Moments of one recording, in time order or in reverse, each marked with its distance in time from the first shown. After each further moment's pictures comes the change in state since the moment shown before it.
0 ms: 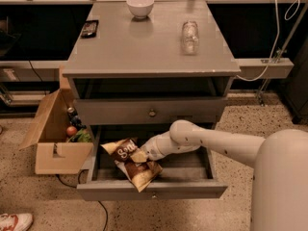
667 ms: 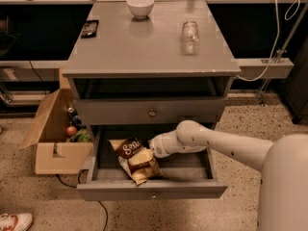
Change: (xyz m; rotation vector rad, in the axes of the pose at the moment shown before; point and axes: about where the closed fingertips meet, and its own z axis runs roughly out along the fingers) arm 0.000 -0.024 -0.018 0.062 -0.056 0.054
